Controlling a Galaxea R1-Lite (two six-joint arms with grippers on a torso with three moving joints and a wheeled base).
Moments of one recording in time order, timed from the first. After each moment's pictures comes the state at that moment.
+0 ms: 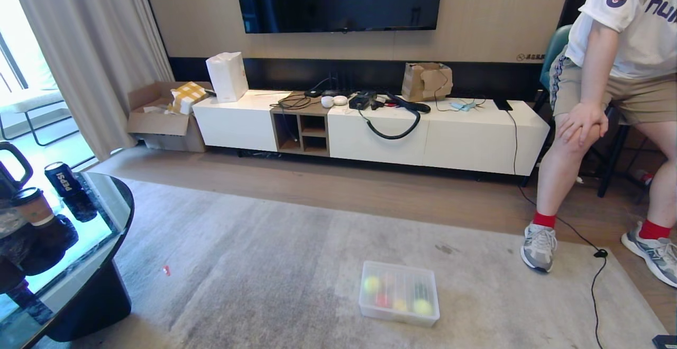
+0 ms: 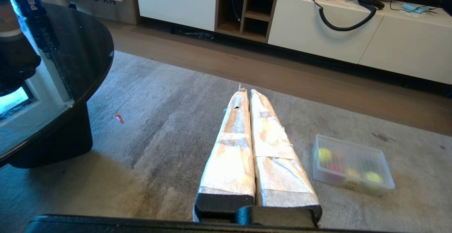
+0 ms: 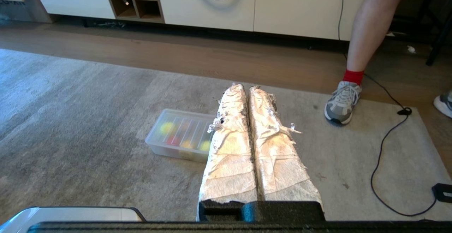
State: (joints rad) left arm 0.00 0.00 0.00 0.01 0.03 -0.08; right arm 0.00 0.00 -0.03 0.07 0.00 -0.02
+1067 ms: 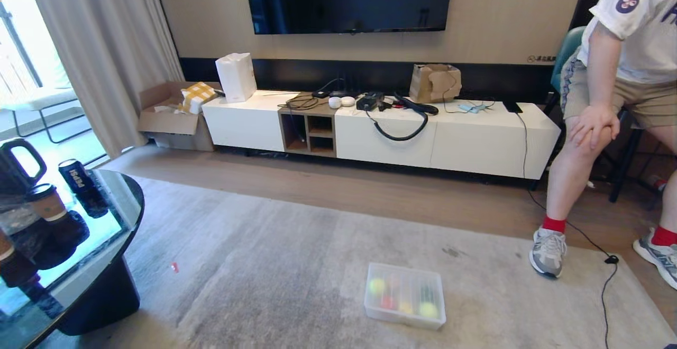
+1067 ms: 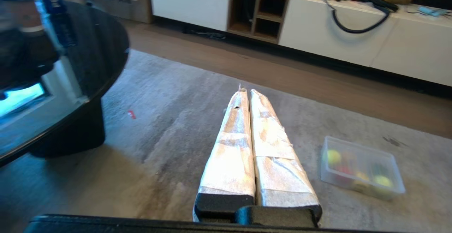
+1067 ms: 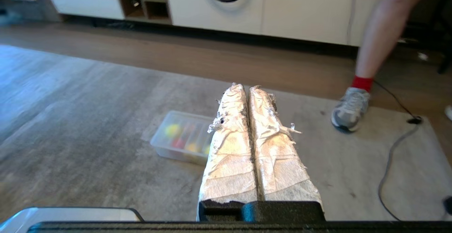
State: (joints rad) left arm 0.00 0.00 0.00 0.01 0.04 -0.08; right arm 0.00 0.00 -0.03 0.08 0.00 -0.02
